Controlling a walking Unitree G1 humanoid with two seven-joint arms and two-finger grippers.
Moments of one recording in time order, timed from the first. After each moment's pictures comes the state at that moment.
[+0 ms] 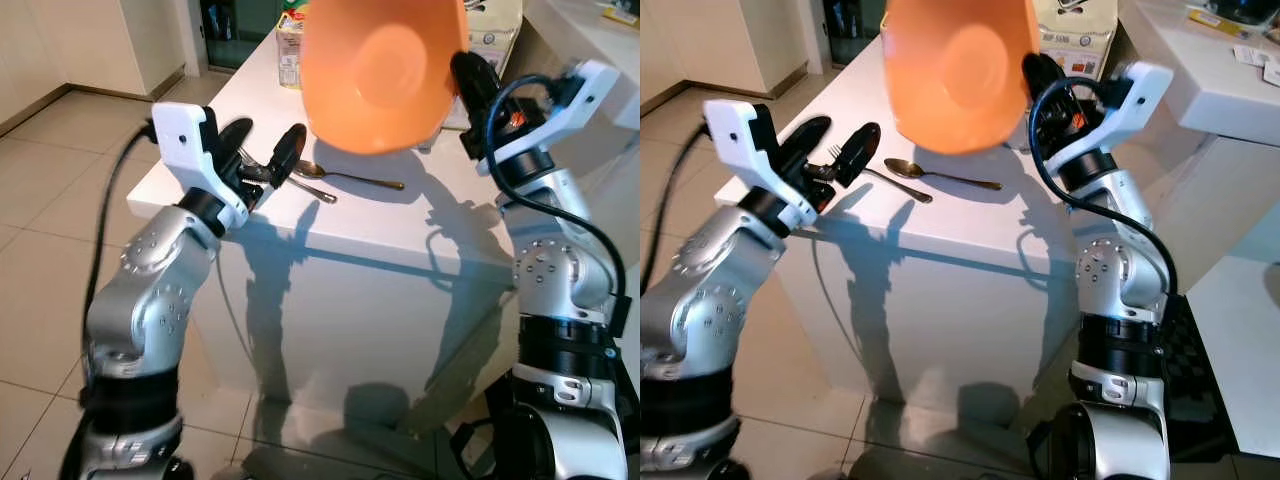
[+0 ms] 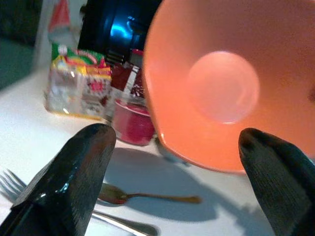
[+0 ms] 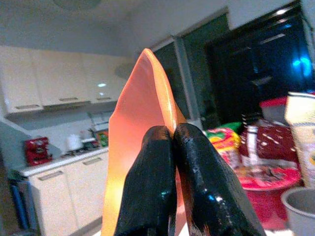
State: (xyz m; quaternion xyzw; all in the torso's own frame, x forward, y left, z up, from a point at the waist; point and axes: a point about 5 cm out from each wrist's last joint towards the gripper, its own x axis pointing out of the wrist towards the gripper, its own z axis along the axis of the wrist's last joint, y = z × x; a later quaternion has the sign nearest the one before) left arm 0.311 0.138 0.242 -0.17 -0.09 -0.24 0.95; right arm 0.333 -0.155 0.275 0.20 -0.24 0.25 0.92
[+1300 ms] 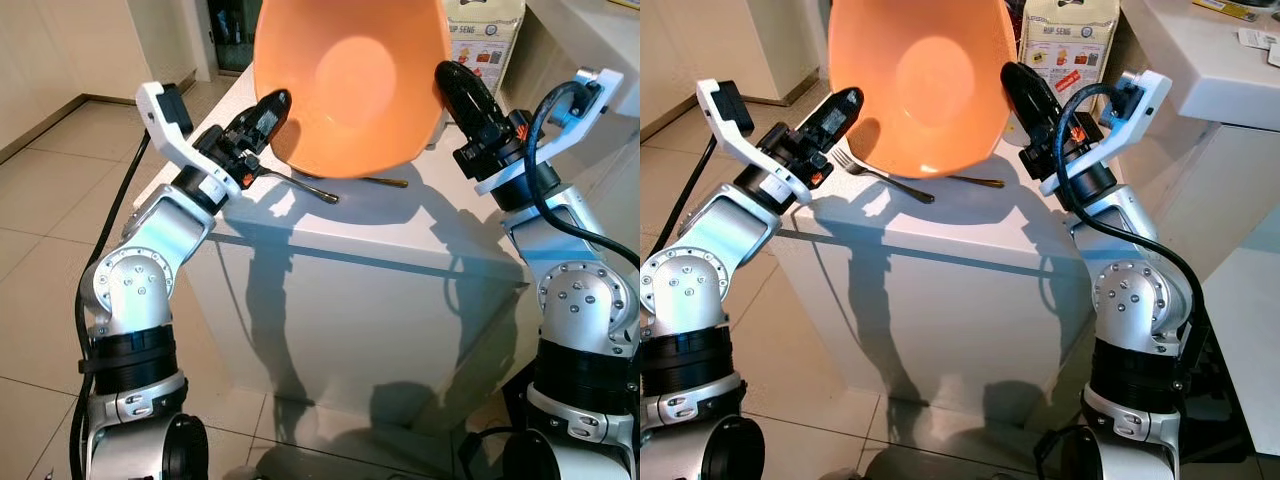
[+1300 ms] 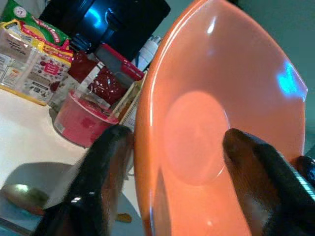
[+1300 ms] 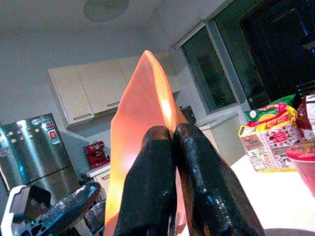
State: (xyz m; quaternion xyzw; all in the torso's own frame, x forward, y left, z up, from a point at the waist) left arm 0.325 0.144 0.254 -0.34 -0.07 -0.31 0.89; right arm 0.308 -0.146 0.274 0.27 -0.19 0.33 0.89
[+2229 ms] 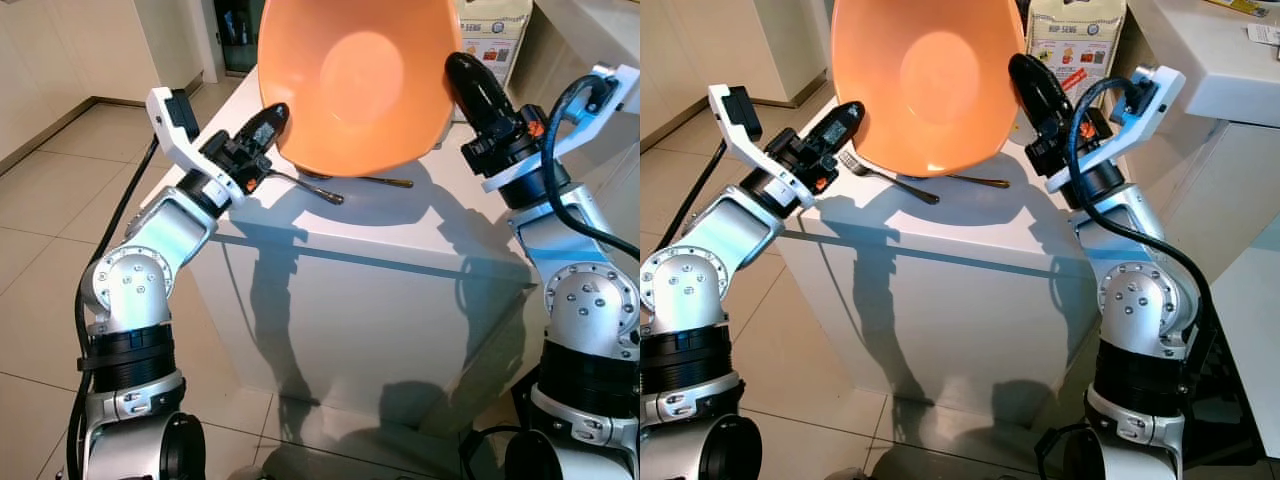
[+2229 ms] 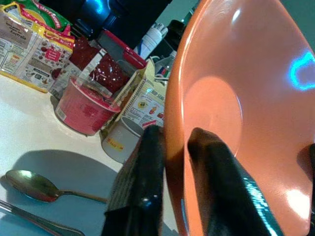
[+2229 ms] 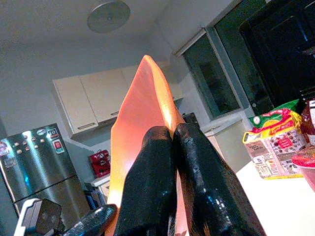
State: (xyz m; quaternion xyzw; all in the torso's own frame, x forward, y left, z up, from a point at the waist) left arm 0.326 0.142 0.249 -0.34 -0.05 -0.32 0.88; right arm 0.304 -0.148 0.279 0.27 -0.20 0.33 0.88
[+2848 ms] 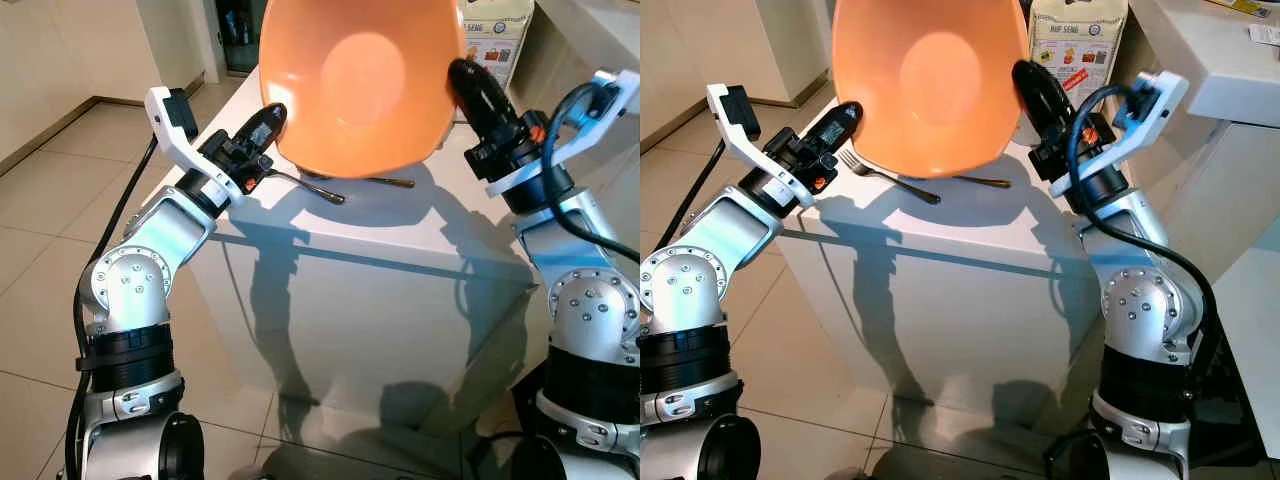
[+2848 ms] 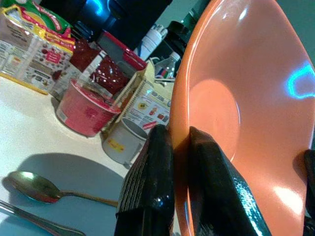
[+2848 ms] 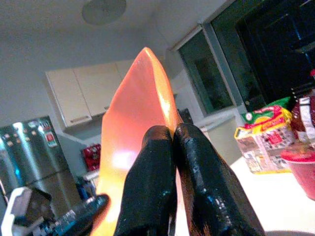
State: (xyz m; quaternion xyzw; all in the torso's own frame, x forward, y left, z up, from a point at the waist) left arm 0.327 0.144 0.249 -0.34 -0.05 -0.32 0.88; right arm 0.302 -0.150 0.273 0.25 -0.19 0.32 0.89
